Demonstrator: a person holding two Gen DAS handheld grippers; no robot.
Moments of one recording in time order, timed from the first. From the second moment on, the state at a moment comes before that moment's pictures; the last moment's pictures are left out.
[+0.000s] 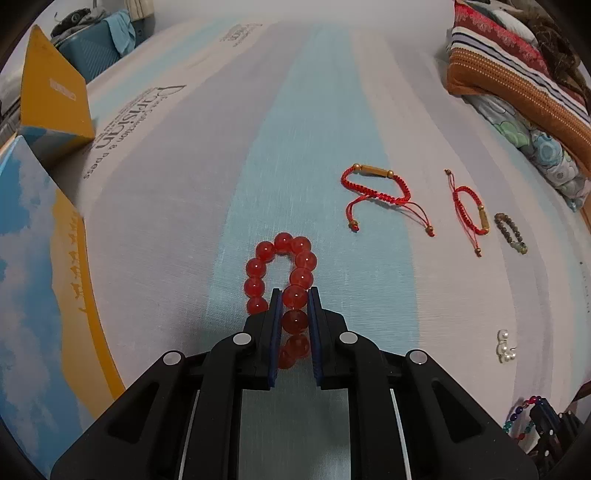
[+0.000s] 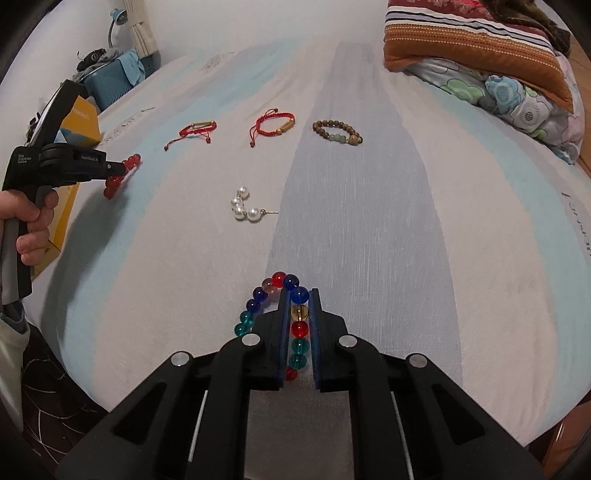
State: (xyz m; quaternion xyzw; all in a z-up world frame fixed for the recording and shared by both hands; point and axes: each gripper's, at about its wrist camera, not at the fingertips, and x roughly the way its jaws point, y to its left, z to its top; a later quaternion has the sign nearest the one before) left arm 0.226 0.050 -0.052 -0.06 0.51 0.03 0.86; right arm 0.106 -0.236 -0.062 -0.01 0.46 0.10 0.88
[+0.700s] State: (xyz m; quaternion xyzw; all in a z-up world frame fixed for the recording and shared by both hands) left arm 0.203 0.048 -0.013 -0.06 0.51 0.02 0.86; right arm 0.110 -0.225 -0.039 0.01 0.46 0.10 0.88
